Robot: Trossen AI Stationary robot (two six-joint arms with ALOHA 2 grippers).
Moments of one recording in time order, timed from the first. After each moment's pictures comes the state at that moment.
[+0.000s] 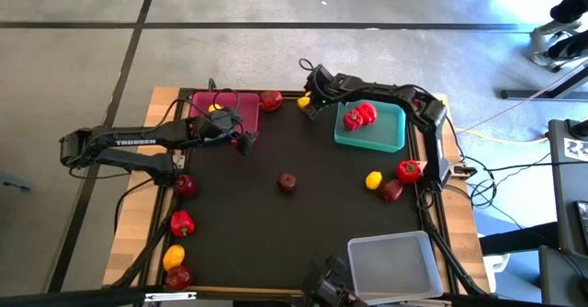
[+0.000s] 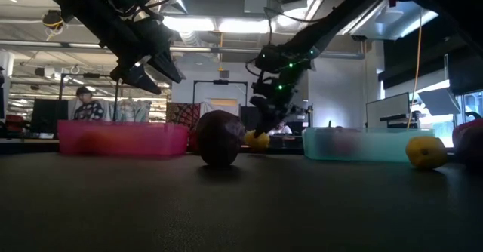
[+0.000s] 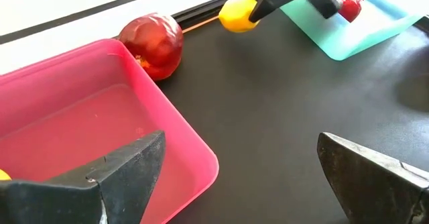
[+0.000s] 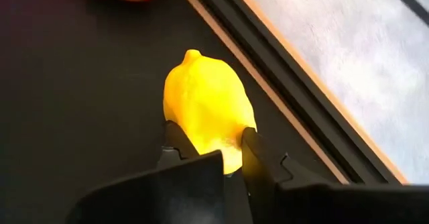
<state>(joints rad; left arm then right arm) 0.32 1.02 0.59 -0.23 -0.32 -0.47 -0.59 2.05 1.52 -0.45 0.06 0.00</state>
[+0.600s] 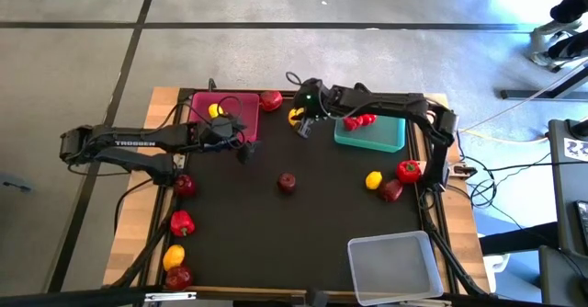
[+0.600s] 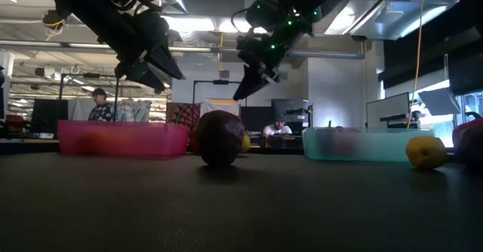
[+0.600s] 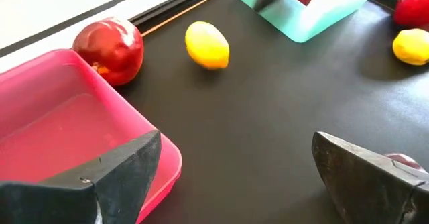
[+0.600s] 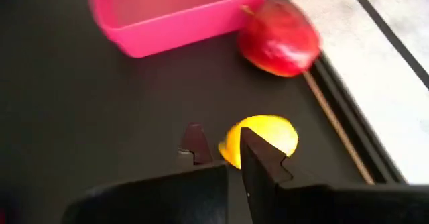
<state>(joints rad) 0.23 1.02 0.59 -0.22 -0.32 -0.40 -0.38 1.90 1.52 -0.44 0.03 -0.06</state>
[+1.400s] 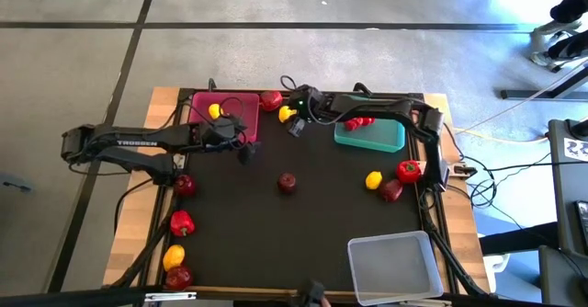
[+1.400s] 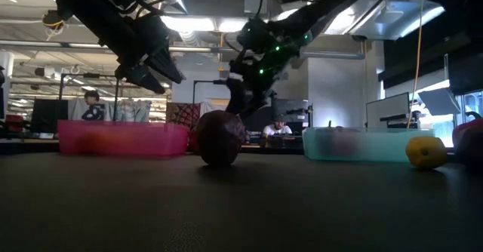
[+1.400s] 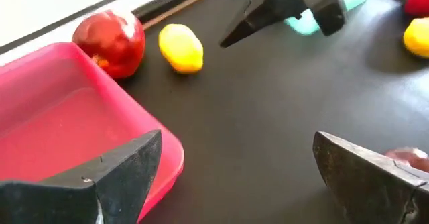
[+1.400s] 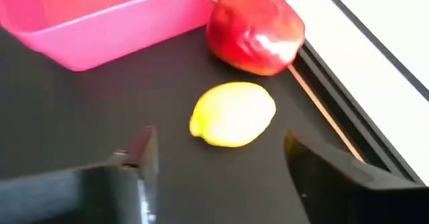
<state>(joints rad) 0.23 1.05 0.59 -0.22 -0.33 -0.40 -0.39 2.03 1.51 -0.28 0.16 0.03</state>
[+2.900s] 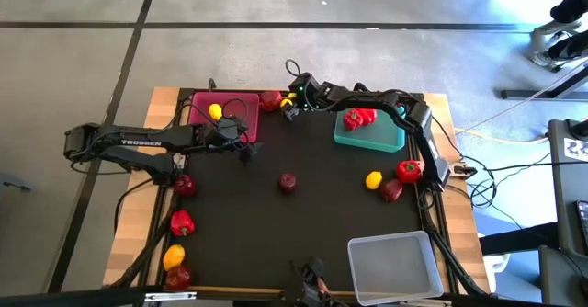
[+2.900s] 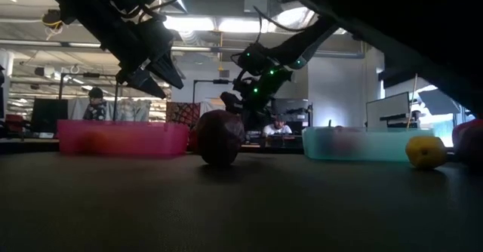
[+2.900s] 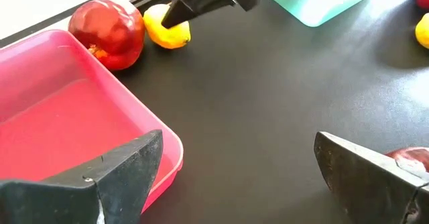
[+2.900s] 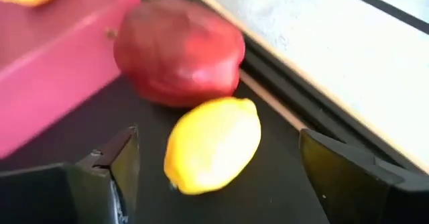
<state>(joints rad) 0.23 1.09 0.58 -0.19 -0.33 -0.42 -0.52 2.18 1.59 -0.14 0.06 0.21</state>
